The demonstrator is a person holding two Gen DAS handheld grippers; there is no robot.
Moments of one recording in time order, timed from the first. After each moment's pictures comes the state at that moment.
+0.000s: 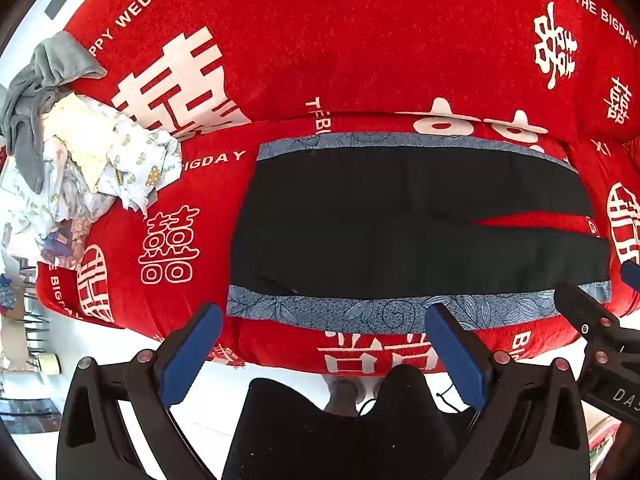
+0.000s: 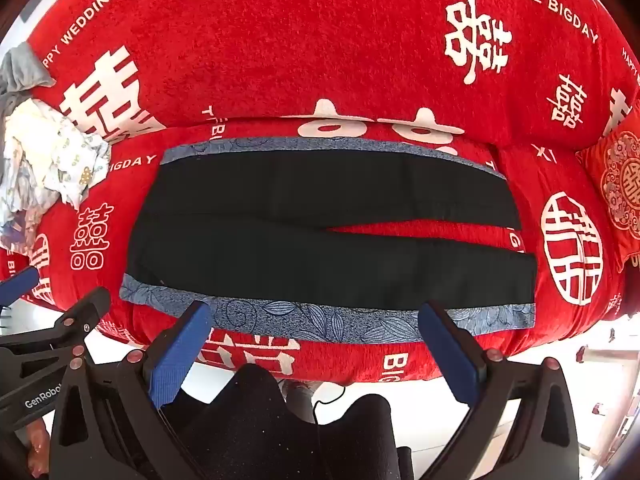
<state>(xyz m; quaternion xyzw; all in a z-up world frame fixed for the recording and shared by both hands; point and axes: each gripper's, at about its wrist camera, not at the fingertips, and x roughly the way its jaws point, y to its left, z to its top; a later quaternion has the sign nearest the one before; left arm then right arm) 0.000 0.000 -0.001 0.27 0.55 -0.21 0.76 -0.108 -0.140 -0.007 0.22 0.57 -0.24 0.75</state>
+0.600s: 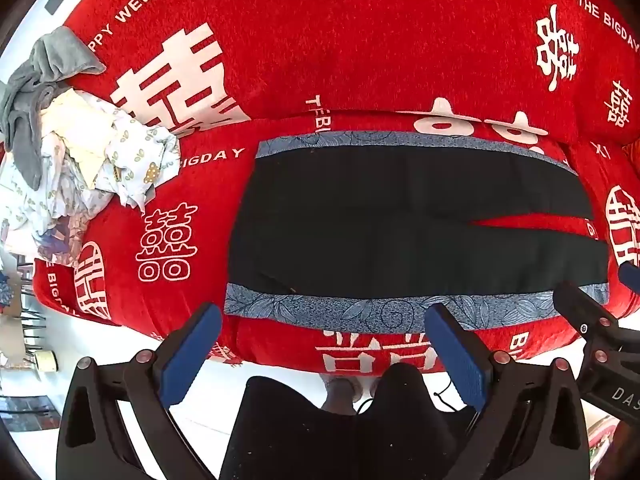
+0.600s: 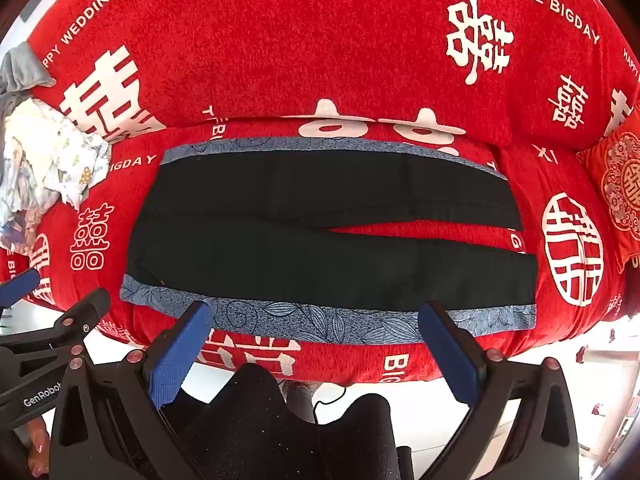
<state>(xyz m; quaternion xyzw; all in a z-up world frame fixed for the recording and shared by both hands) 0.008 0.000 -0.002 0.26 0.56 -0.21 0.76 -0.106 -0.140 -0.009 0.21 0.57 -0.24 0.75</state>
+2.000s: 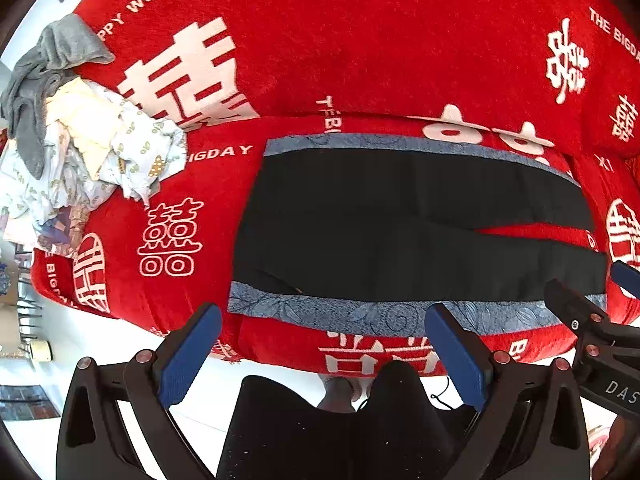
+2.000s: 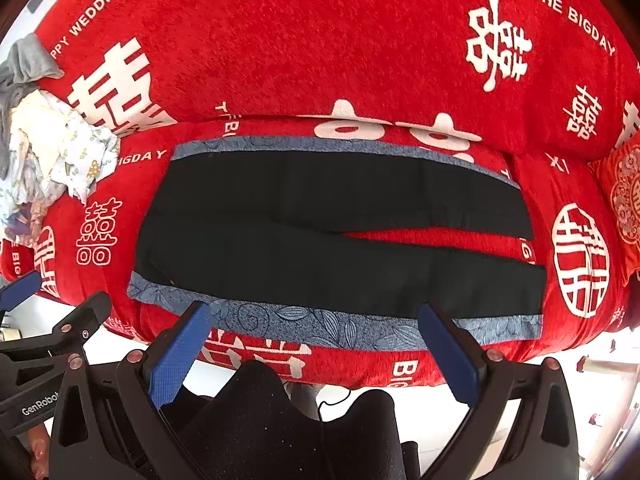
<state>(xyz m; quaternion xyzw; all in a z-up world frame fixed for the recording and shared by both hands) 0.018 0.014 0.003 0.25 0.57 -0.19 0.76 -0.087 -0.132 -0.012 0.21 0.58 -0.22 0.76</state>
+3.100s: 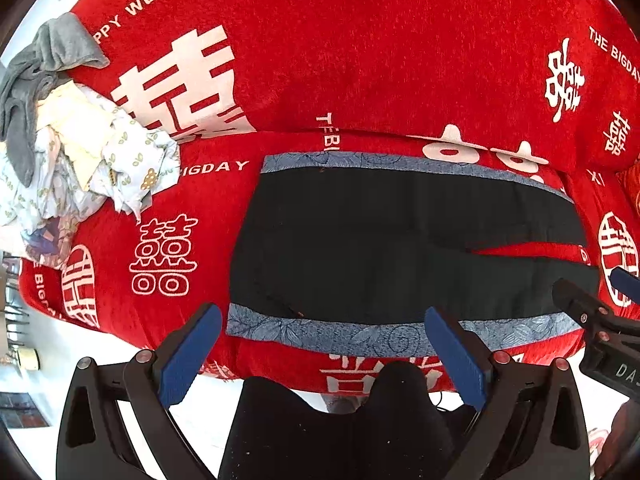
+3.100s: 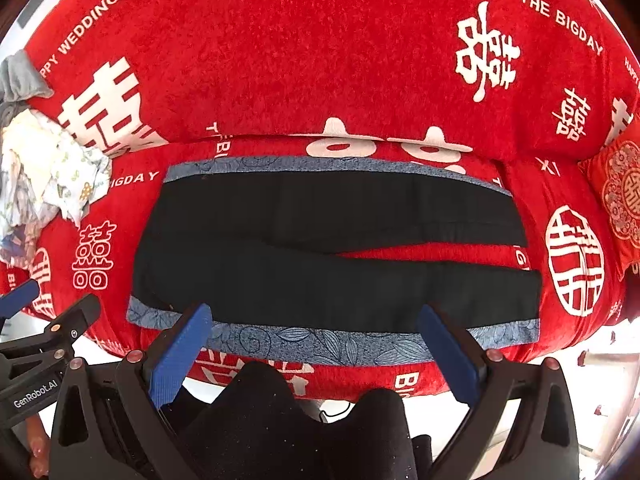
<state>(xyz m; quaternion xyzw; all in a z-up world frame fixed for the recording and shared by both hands) 0.048 0.022 0.000 0.23 0.56 -0.22 0.77 -0.071 -0.136 -0.006 0.22 0.56 -0.26 0.76</state>
